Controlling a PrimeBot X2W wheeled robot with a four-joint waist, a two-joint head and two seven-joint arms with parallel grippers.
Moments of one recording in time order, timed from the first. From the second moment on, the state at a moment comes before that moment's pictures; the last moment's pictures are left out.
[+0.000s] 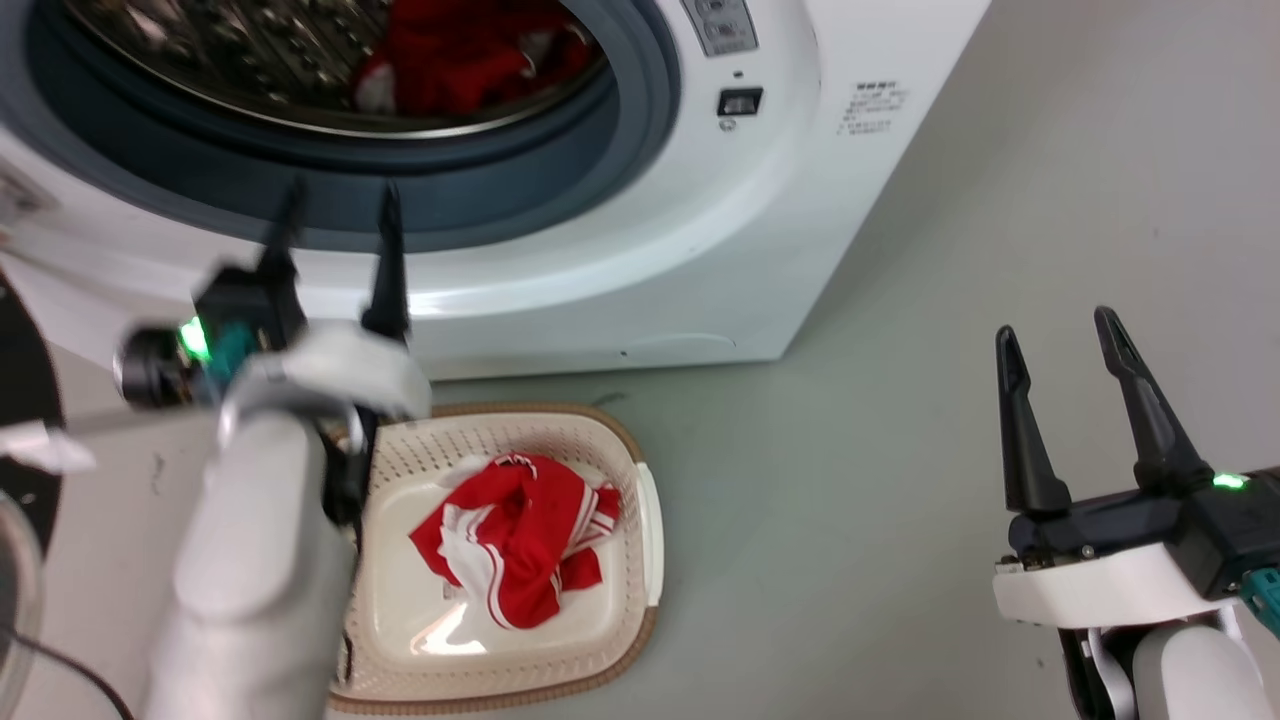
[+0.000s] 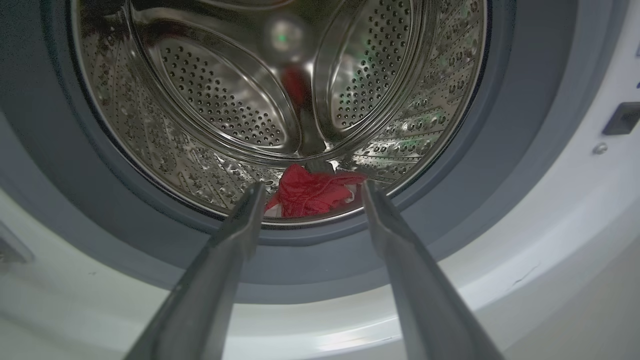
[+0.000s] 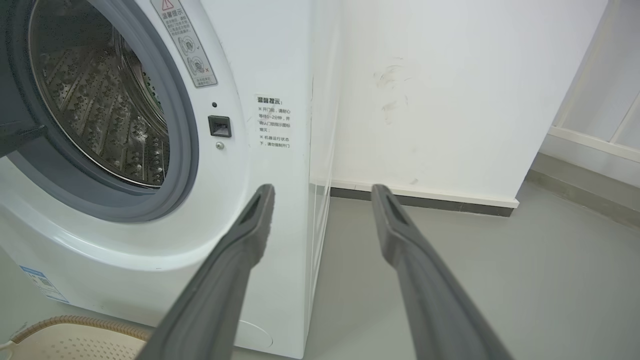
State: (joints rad) left arm -0.56 0.14 -0.04 0.46 -0.11 -0.04 -0.26; right arm -0.10 -0.05 0.02 -0.09 0.00 0.13 -0.26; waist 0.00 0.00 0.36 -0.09
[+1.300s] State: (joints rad) left arm -1.72 0.44 -0.17 1.22 -0.04 -0.12 0.45; right arm -0.28 -0.05 0.04 -0.20 0.19 0.13 -0.26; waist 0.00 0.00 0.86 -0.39
